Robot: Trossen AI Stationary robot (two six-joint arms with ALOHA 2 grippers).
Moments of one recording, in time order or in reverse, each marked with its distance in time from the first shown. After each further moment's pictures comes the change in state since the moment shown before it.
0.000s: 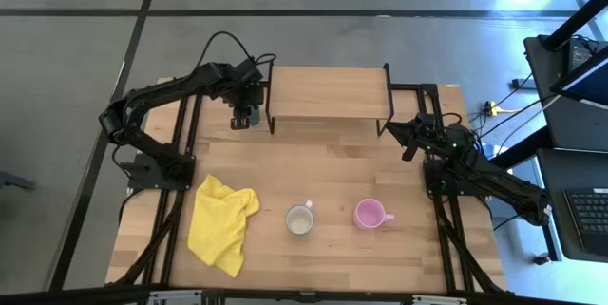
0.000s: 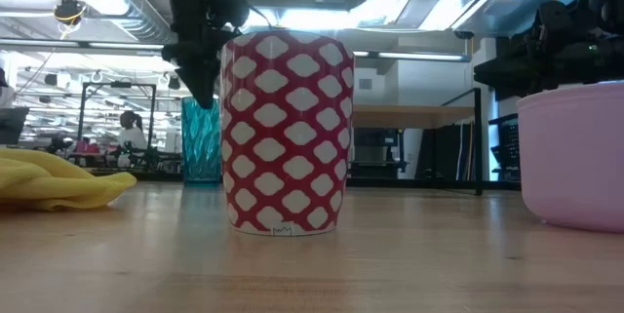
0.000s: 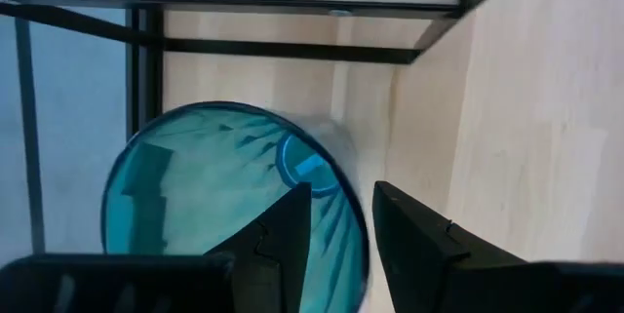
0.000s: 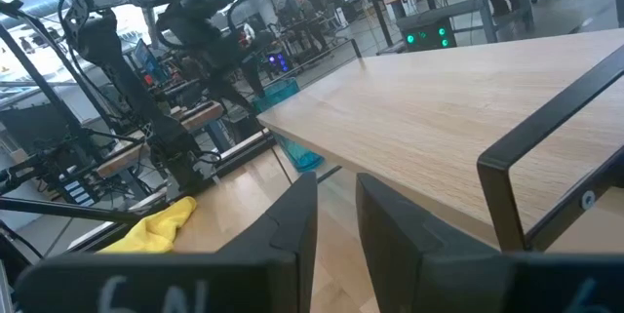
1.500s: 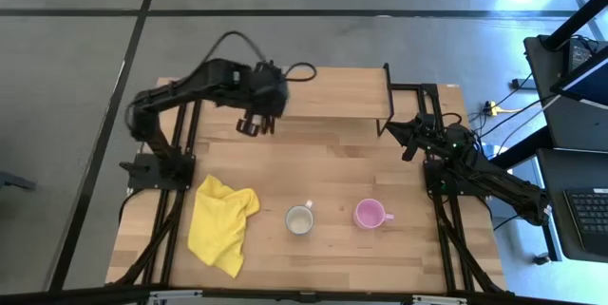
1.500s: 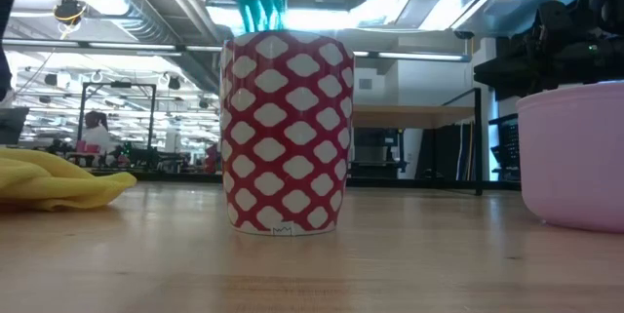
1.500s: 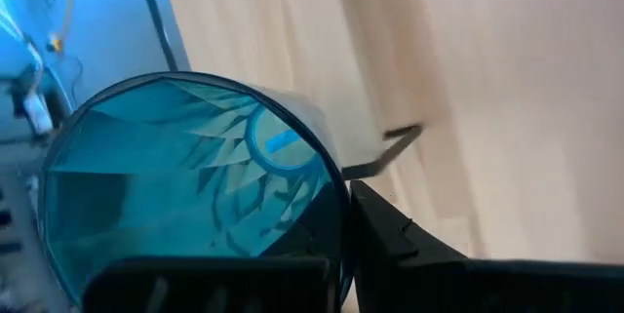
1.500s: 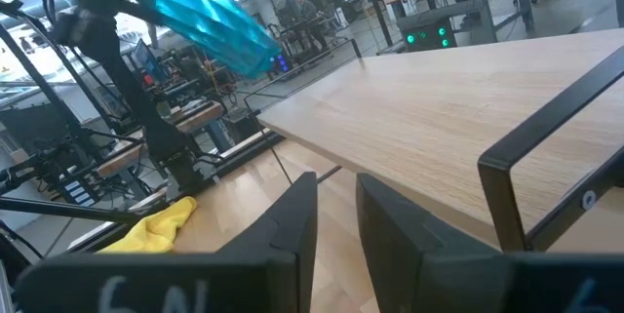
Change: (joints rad) left arm -0.445 0.260 0.889 -0.568 -0.350 0.018; right arm 0.000 0.000 0.000 0.000 0.000 0.000
